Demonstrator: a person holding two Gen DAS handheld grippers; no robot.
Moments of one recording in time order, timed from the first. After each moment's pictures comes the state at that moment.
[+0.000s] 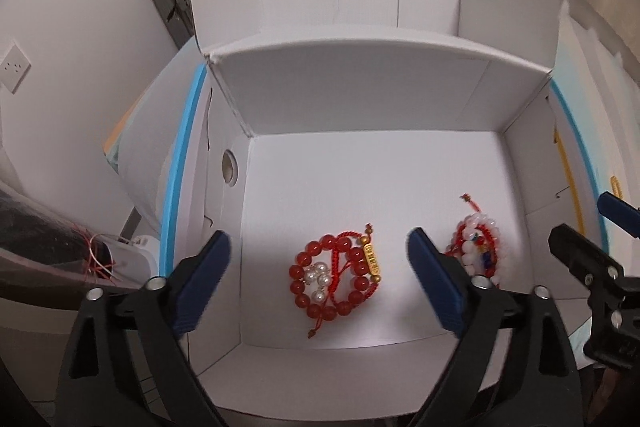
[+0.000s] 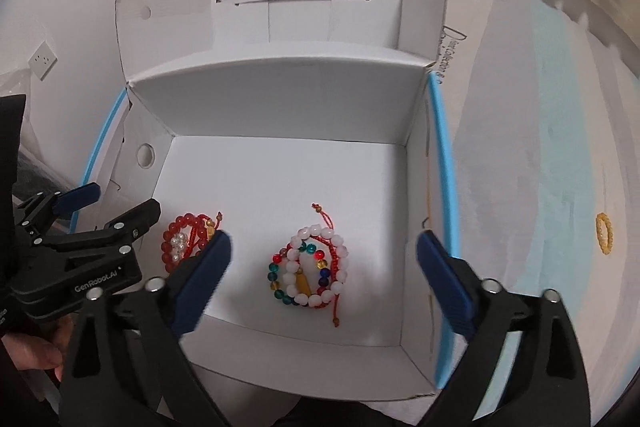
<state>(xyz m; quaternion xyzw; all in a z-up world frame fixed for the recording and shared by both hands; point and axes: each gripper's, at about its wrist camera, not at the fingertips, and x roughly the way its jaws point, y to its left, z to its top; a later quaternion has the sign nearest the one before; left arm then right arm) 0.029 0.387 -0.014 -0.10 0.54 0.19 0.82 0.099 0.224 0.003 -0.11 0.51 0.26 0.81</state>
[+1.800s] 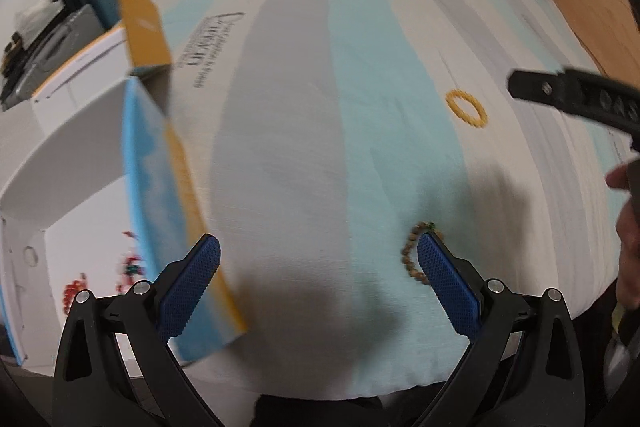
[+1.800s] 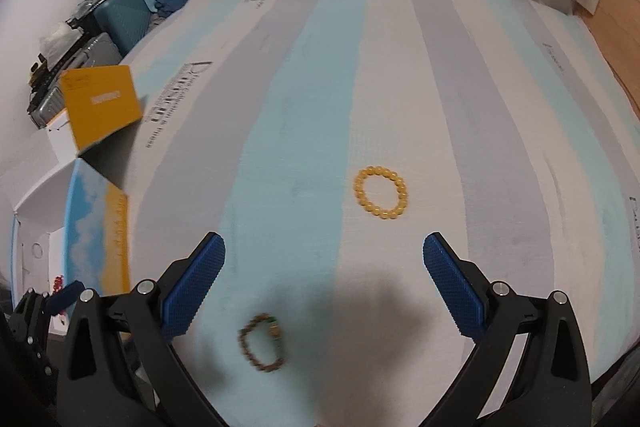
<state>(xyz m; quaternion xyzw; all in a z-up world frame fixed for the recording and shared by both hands) 0.122 0.065 -0.026 0.00 0.53 -0.02 0.85 0.205 -0.121 0.003 0.00 0.50 0.07 0.86</state>
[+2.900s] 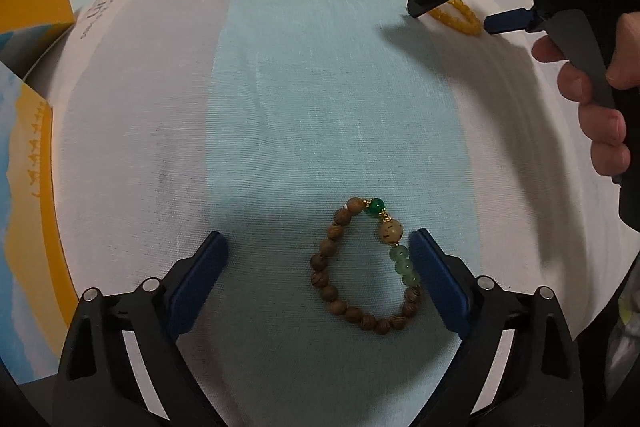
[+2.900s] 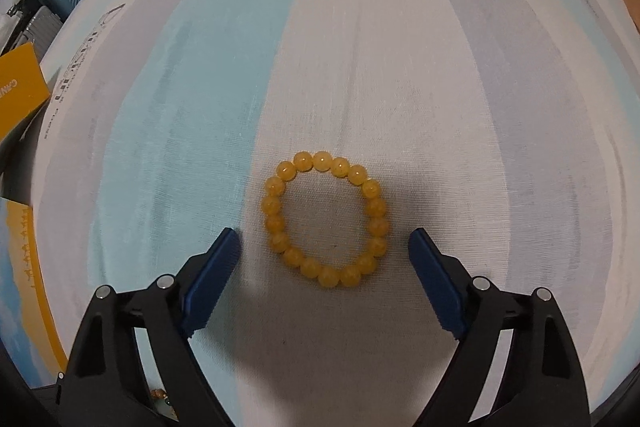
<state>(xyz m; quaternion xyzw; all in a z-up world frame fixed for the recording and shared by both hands) 0.151 -0.014 -0.142 0.01 0.60 -0.05 0.80 0.320 -0.155 -0.134 0.00 0.61 0.04 0.79</state>
